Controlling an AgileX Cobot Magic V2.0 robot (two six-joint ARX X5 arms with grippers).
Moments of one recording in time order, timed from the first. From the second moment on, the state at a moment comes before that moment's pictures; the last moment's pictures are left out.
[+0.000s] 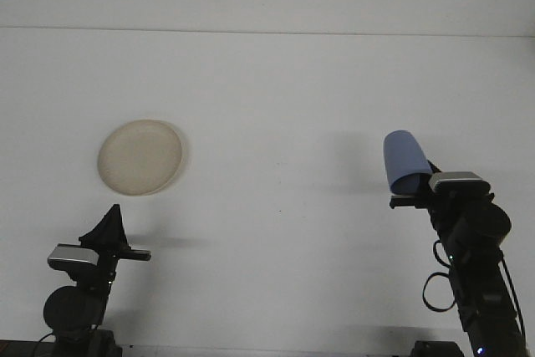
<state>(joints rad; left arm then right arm) -0.07 0.01 0.03 0.20 -0.03 -0.04 0.00 0.78 0.61 -0.07 -0.13 0.07</state>
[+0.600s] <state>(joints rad) -0.07 0.01 0.03 0.20 -0.03 -0.04 0.37 0.90 1.11 -0.87 -0.02 0.22</state>
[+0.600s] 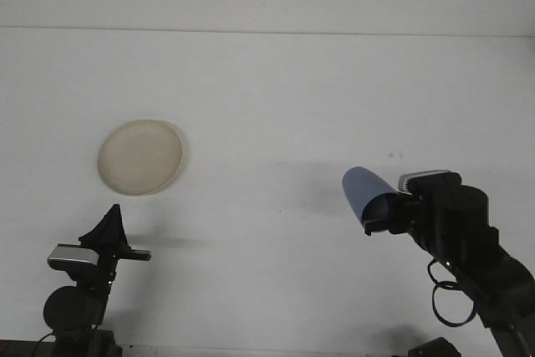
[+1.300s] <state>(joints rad) -0.07 0.01 0.03 0.20 -0.03 -0.04 0.67 1.58 1.57 -1.22 -0.03 0.16</state>
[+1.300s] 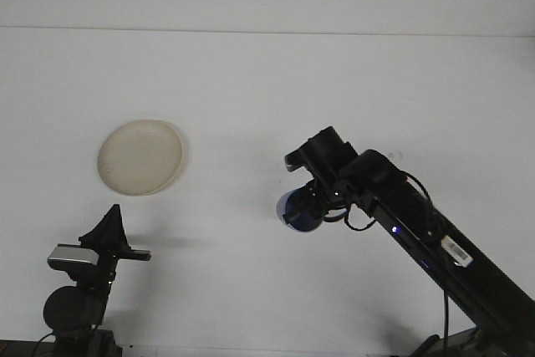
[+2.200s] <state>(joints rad) -0.07 0.01 0.03 0.20 -0.03 -0.04 0.75 1.85 1.61 -1.28 -0.03 0.07</state>
